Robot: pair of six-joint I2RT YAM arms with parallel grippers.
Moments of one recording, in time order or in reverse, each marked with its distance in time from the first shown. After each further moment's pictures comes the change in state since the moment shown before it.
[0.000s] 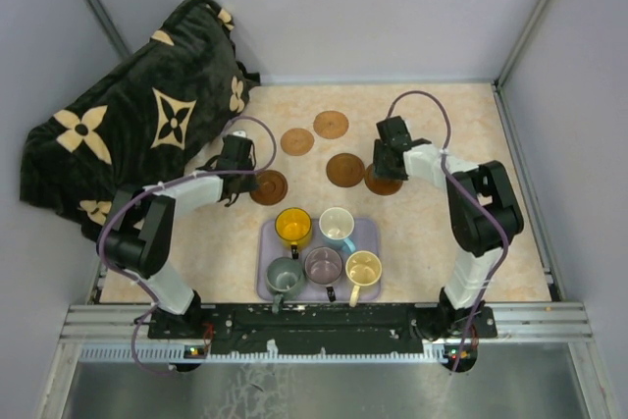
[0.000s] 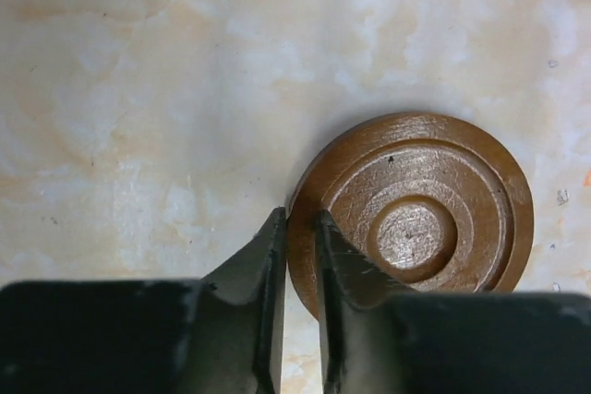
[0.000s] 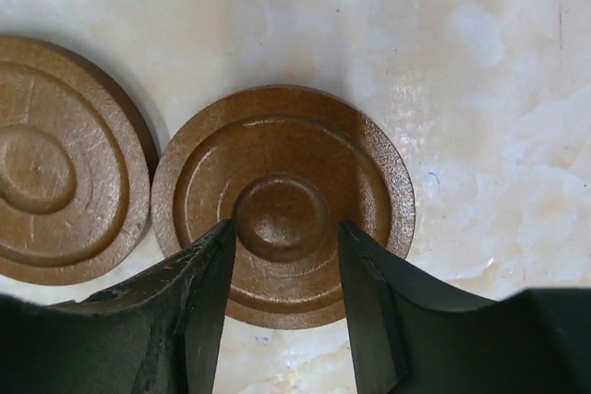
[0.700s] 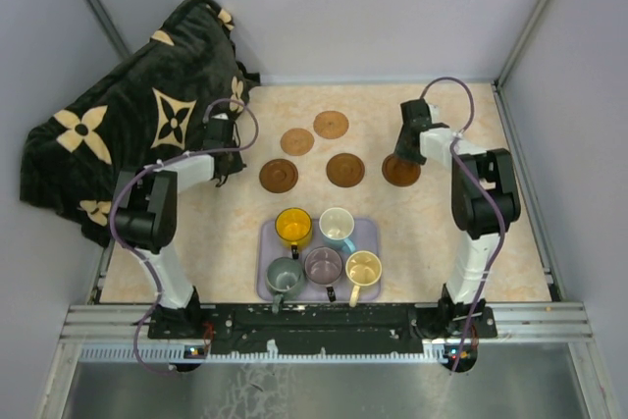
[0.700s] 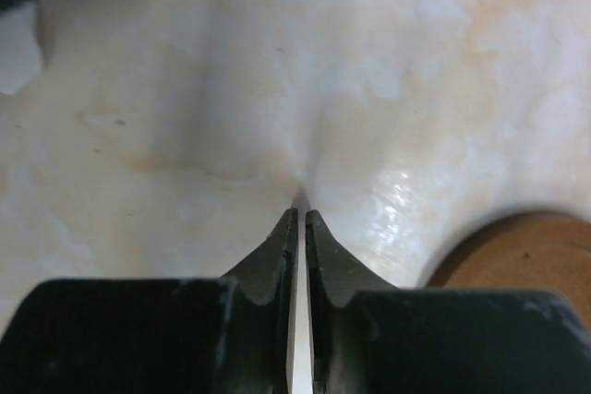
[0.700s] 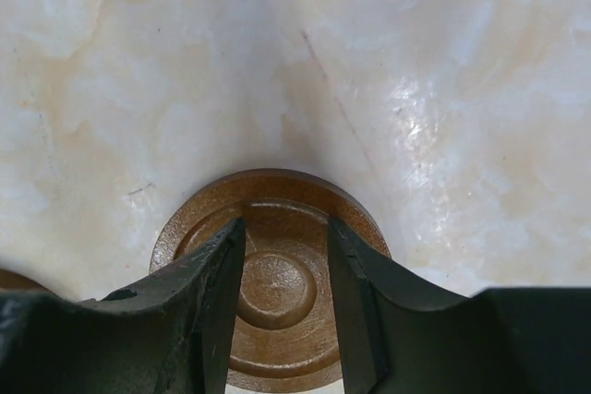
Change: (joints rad) left arm 0.145 0.169 0.172 0.034 0.042 0.024; right arm -0.154 0.138 0.162 -0.010 0.060 0.081
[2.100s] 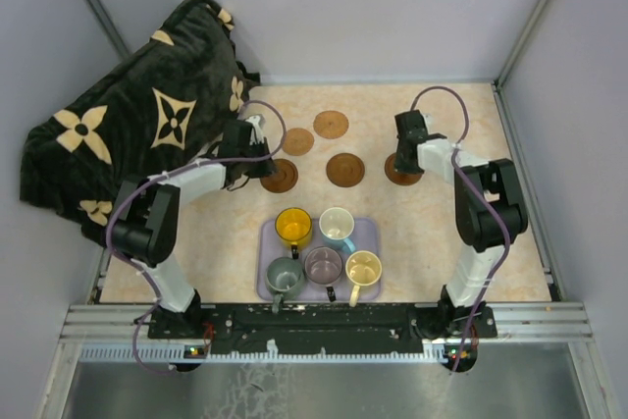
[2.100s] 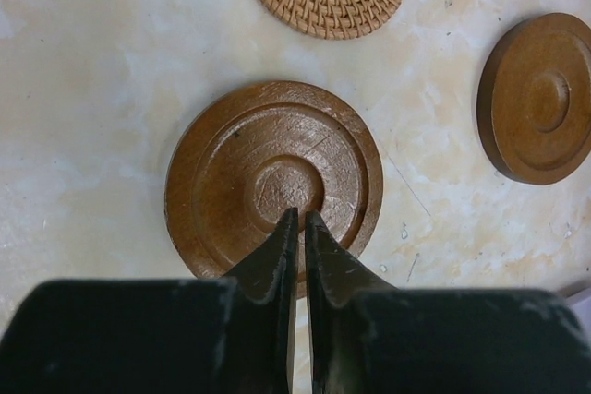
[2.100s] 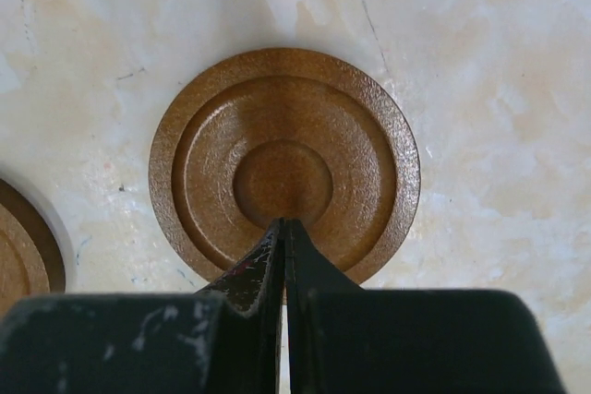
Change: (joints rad) left arm -0.123 -0.098 -0.046 0.058 0.363 0.037; right arm 0.038 -0.109 -0.135 -0.009 0.003 -0.063
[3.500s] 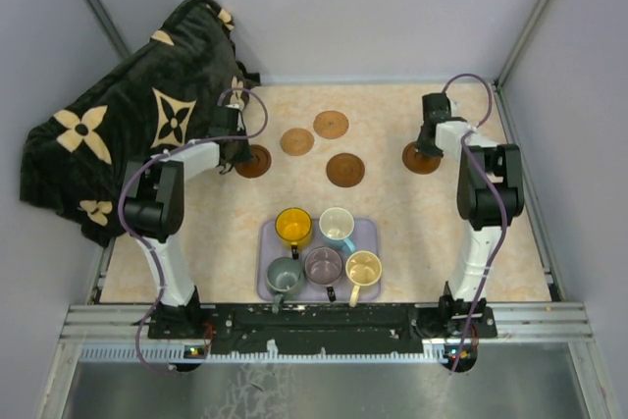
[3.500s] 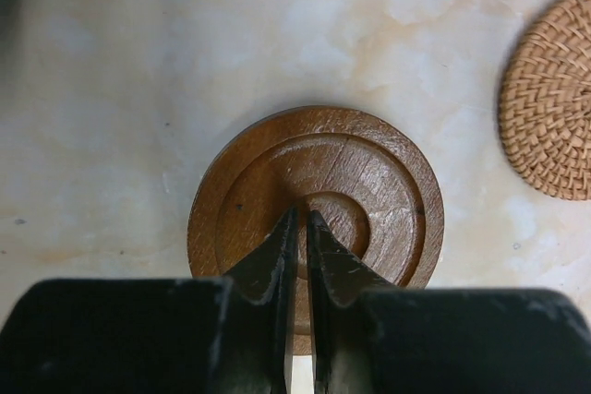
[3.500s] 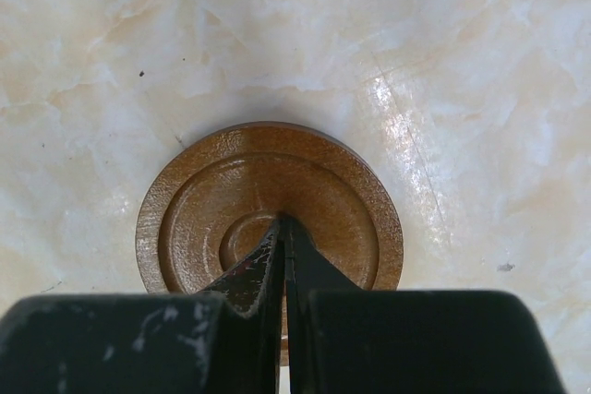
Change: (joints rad) left arm 0.129 0.204 0.215 -0.113 -0.216 0.040; right arm -0.178 0.182 0.229 -0.021 -0.005 0.021
